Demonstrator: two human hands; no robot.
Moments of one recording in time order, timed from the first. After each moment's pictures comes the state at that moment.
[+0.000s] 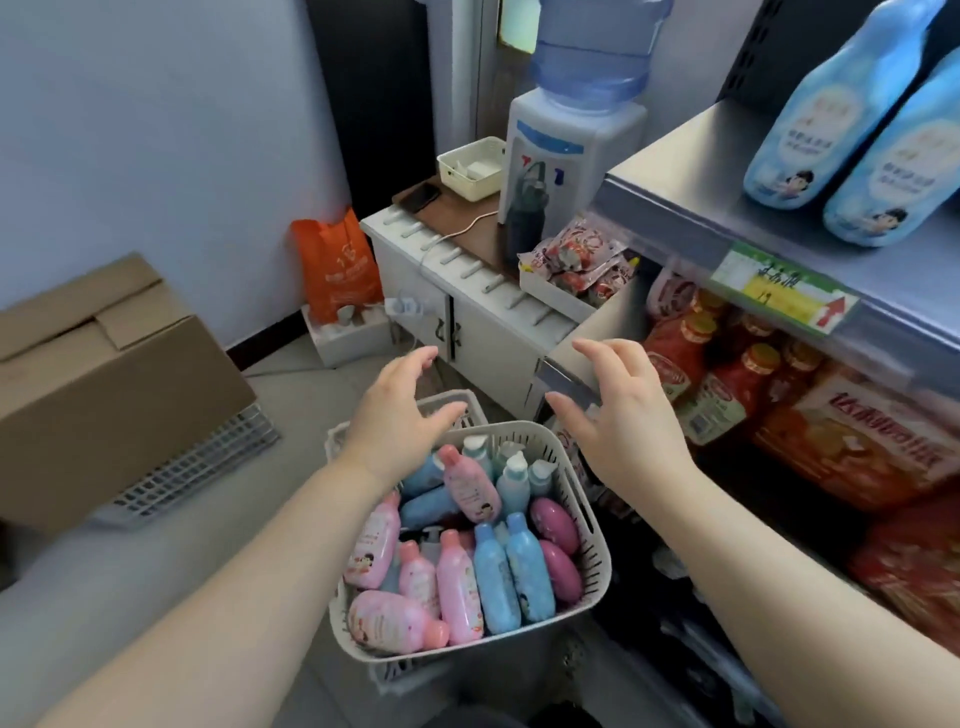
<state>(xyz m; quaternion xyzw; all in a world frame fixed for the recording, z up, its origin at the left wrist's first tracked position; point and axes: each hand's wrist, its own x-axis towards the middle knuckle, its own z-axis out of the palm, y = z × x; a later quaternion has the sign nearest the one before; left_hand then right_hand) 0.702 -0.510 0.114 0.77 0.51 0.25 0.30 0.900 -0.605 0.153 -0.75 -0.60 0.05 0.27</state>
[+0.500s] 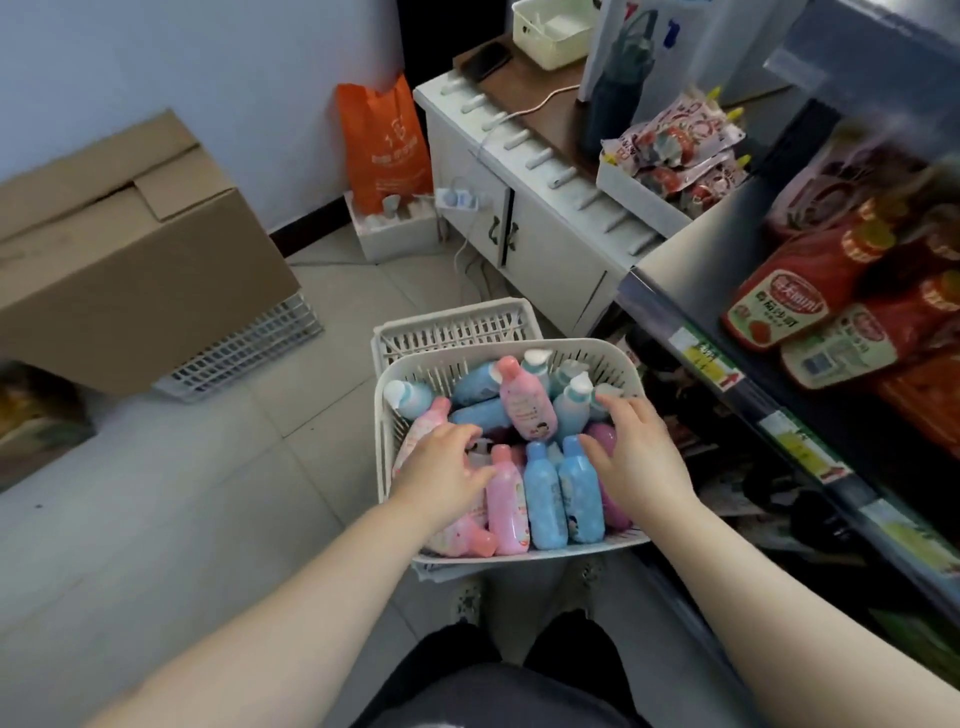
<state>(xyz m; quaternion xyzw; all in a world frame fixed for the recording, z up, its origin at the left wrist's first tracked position) 0.654 -0.579 -0.019 0.73 0.57 0.03 0.38 0.866 -0.626 0.012 -0.80 -0.56 0.21 0.11</state>
